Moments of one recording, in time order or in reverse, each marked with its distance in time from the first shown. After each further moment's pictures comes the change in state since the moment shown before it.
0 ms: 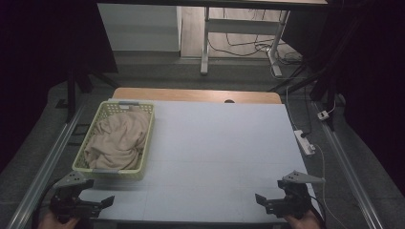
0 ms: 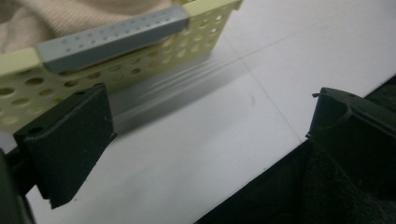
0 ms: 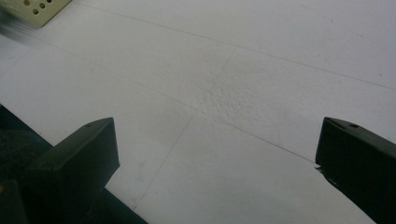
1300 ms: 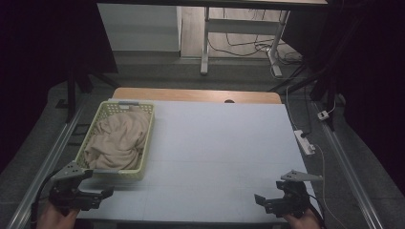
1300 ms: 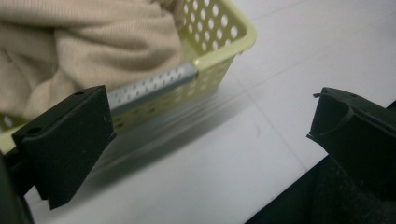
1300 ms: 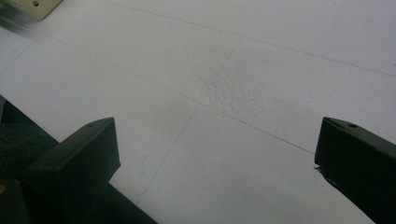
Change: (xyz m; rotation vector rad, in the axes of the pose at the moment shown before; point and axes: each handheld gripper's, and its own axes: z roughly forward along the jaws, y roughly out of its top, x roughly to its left) left arm 0.002 0.023 -0.007 -0.076 0.020 0.037; right arm -0.002 0.001 0.004 0.039 0.022 0.014
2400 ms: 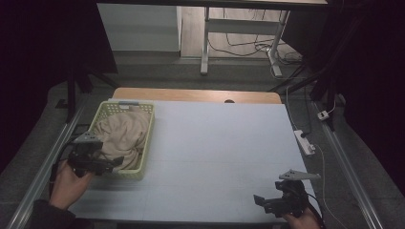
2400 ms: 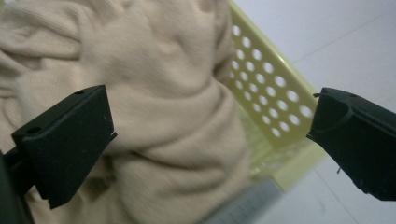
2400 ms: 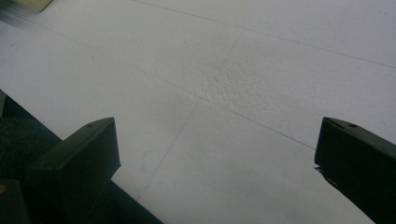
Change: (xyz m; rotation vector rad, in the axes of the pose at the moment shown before) left arm 0.041 0.064 0.046 0.039 0.057 0.030; right arm 0.000 0.001 0.003 0.034 0.006 0.001
